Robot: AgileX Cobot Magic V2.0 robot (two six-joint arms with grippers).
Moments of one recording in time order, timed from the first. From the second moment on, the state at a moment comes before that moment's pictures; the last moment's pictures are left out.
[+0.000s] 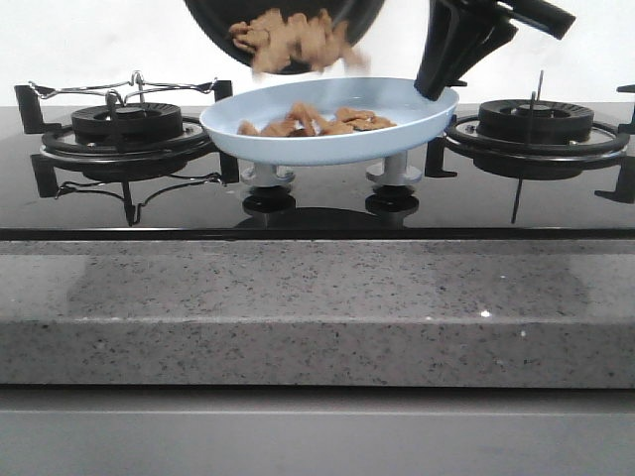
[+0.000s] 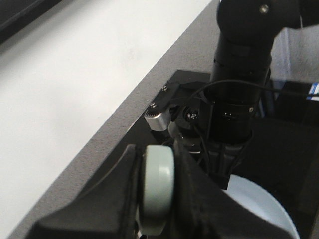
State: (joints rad) left arm -0.69 1.40 -1.59 -0.19 0.60 0.65; right arm 0.25 1.85 -1.74 0.37 1.14 -0.11
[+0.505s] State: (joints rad) left arm -0.80 1.40 -1.59 0.06 0.59 0.53; right arm 0.25 1.85 -1.74 0.37 1.14 -0.11
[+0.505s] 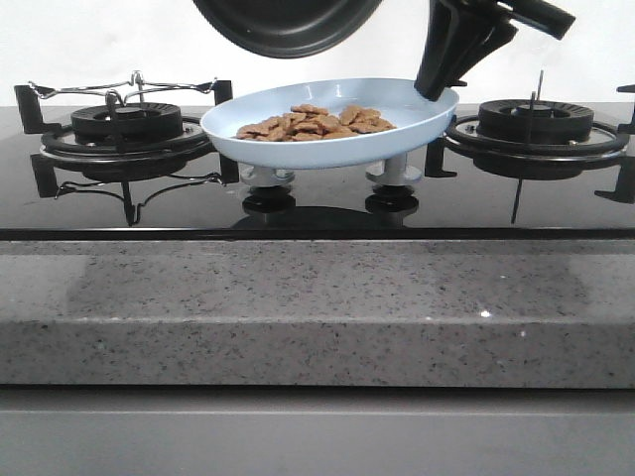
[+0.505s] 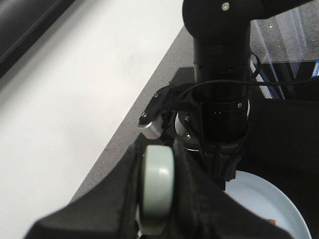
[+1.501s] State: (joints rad) left arm 0.17 1.51 -1.48 -1.47 0.84 0.67; right arm 0.25 1.85 -1.74 0.37 1.14 -0.11
